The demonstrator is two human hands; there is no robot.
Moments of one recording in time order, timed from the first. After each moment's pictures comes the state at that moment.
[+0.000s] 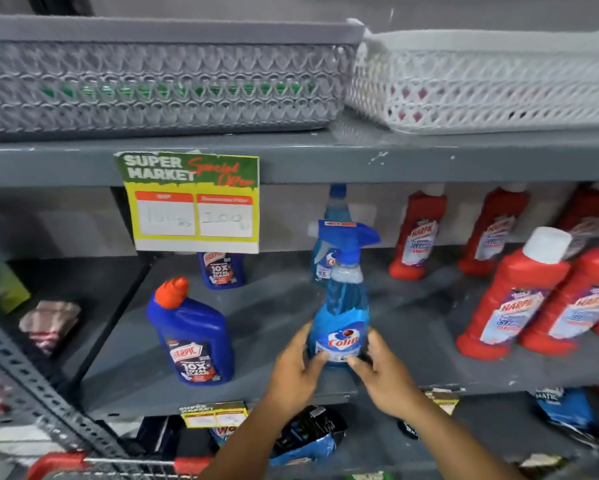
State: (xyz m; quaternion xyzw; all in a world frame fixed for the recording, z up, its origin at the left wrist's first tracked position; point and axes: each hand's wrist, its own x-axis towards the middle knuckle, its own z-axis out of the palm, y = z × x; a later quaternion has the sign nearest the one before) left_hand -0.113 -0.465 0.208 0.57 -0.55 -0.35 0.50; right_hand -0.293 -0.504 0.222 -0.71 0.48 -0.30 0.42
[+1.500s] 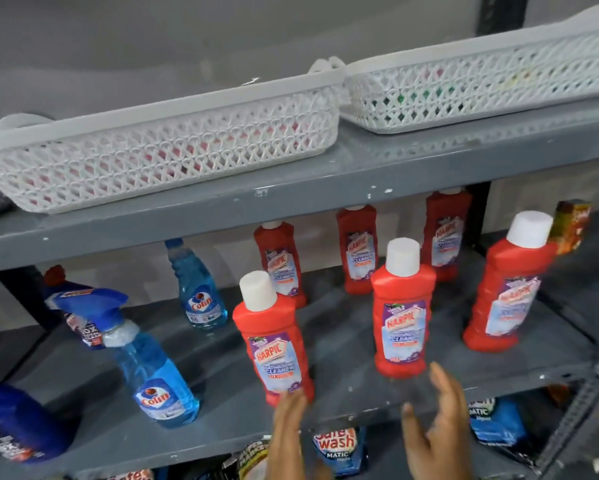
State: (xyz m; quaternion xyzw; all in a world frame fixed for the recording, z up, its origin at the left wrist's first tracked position) left_hand -0.405 -0.464 0.239 0.61 -0.60 -0.22 0.47; right_hand -0.594 -0.518 0.232 -0.57 0.56 -0.54 0.26
